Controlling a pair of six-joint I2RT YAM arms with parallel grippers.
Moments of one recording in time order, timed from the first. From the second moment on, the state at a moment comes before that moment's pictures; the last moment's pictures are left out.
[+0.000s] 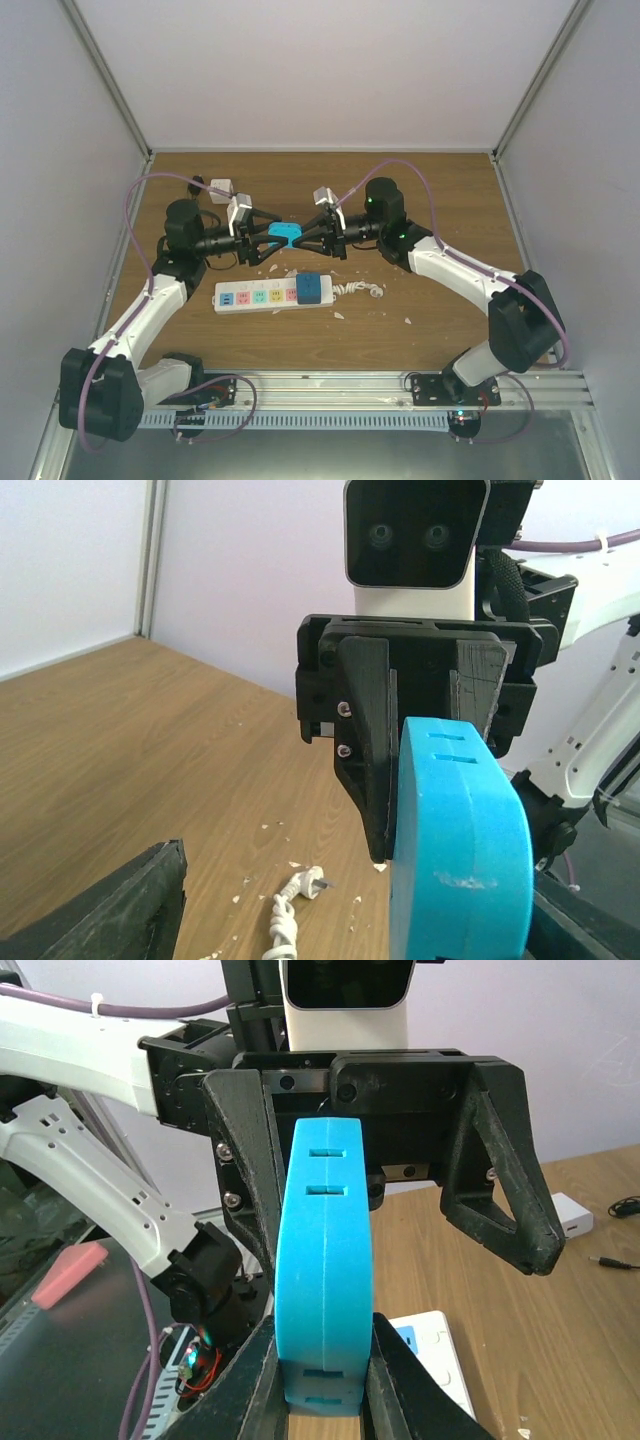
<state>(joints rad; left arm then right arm) -0.17 1.11 0.69 0.29 1.12 -0.18 0.63 1.52 1.05 0.27 -1.08 0.11</state>
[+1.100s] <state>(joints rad) -0.16 1.09 0.97 -0.23 1.23 0.43 0.64 1.53 1.02 0.32 -1.19 0.15</state>
